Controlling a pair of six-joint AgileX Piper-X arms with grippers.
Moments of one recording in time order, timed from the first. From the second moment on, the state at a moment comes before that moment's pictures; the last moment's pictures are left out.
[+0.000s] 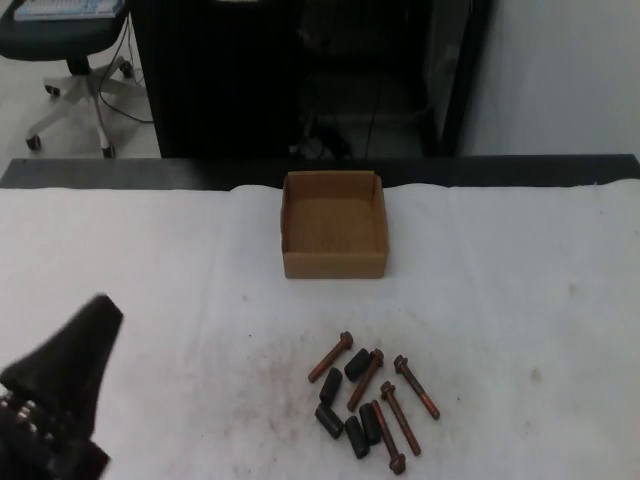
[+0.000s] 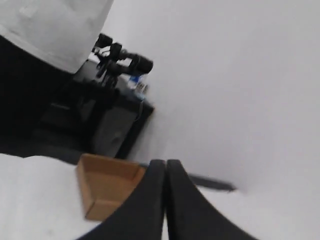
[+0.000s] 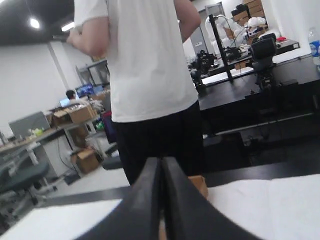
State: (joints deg) left arm -26.8 7.1 0.6 -12.1 -1.2 -27.2; right arm 3.5 0.0 0.6 -6.4 -14.9 22.4
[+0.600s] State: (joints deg) left arm -26.8 21.8 -15.7 6.0 4.4 -19.6; right arm 3.9 20.7 -15.2 -0.5 -17.6 20.3
